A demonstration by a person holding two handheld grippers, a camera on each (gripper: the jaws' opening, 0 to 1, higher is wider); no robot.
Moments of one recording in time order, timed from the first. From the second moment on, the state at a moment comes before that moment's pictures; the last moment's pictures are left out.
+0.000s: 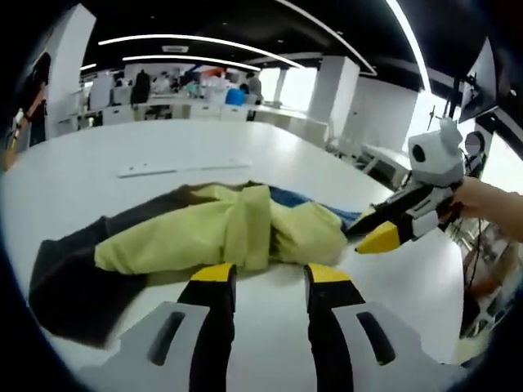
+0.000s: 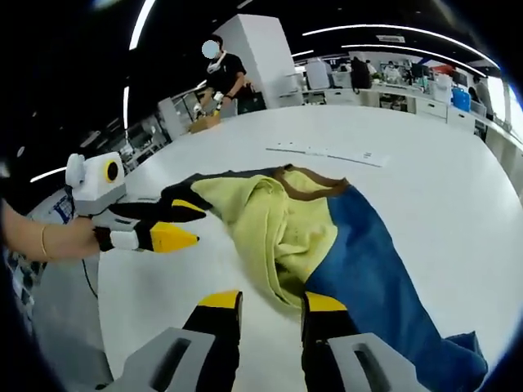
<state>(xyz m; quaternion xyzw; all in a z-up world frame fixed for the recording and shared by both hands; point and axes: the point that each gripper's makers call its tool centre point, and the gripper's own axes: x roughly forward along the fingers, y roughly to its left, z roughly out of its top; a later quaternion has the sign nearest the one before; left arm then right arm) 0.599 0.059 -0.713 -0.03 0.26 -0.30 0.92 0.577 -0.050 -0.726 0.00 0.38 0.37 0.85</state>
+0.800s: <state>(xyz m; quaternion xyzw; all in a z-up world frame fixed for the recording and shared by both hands) 0.629 0.043 -0.735 0.06 0.28 -0.24 0.93 0.579 -0.048 -0.742 0.01 0.37 0.37 0.85</state>
